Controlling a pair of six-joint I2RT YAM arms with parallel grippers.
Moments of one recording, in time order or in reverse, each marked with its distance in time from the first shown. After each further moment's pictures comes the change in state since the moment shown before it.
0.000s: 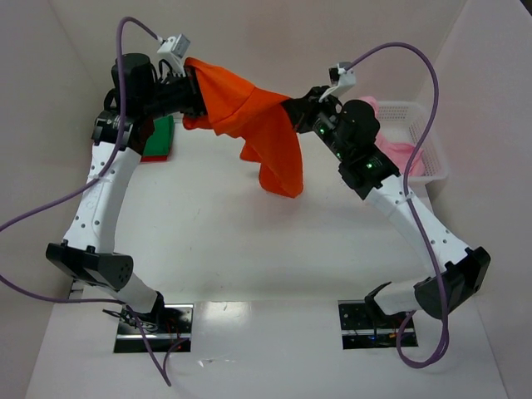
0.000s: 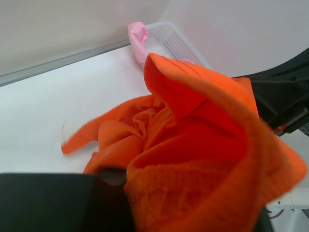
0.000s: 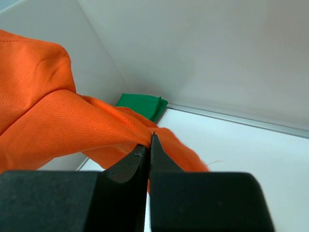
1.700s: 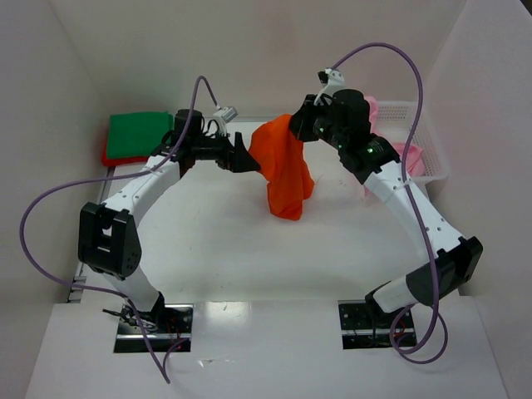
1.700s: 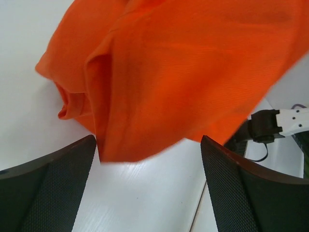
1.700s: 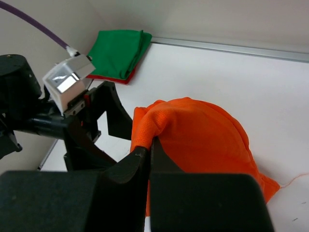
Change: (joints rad) left arm -0.081 0.092 -0.583 0.372 0.302 0.110; right arm -0.047 0.093 0.135 -0.380 -0.114 0.029
